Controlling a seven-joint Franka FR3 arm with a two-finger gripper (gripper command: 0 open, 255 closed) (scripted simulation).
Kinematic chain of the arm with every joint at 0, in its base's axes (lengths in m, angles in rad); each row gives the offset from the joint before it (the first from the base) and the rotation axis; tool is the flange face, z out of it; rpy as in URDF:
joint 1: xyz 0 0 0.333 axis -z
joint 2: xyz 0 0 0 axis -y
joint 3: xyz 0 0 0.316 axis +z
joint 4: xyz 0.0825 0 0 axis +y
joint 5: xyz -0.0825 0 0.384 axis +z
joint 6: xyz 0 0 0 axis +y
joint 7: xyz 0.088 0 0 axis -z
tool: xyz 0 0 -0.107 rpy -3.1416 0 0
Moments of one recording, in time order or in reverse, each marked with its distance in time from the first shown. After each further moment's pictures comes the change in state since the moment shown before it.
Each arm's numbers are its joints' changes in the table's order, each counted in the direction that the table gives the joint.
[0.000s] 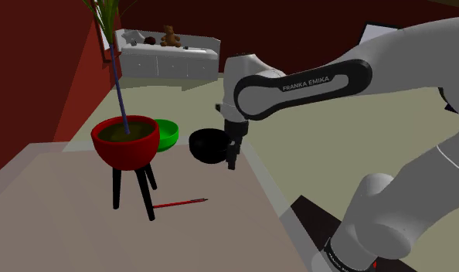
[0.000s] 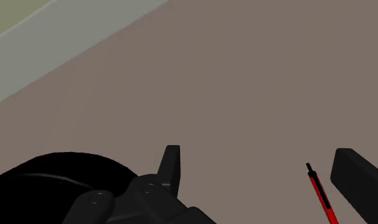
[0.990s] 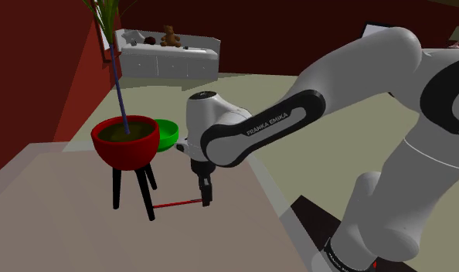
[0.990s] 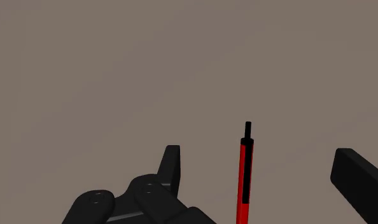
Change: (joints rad) arm -0.134 -0.267 0.097 -0.026 0.003 -0.258 -0.250
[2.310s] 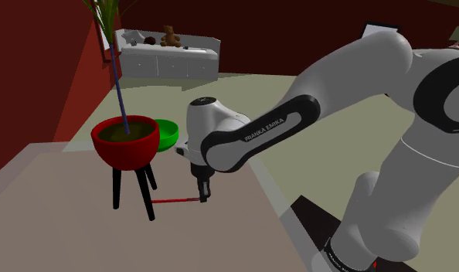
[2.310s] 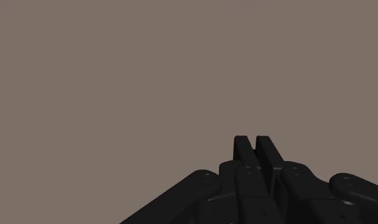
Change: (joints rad) arm 0.001 -0.025 -0.001 0.019 -0.007 -0.053 0.003
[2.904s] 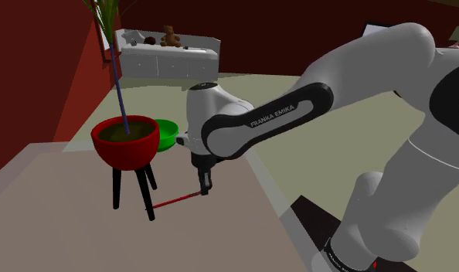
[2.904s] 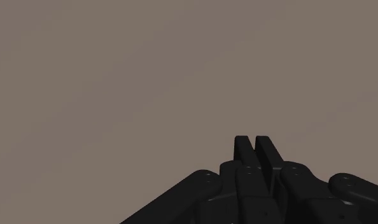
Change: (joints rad) arm -0.003 0.062 -0.001 -0.043 0.014 0.112 -0.008
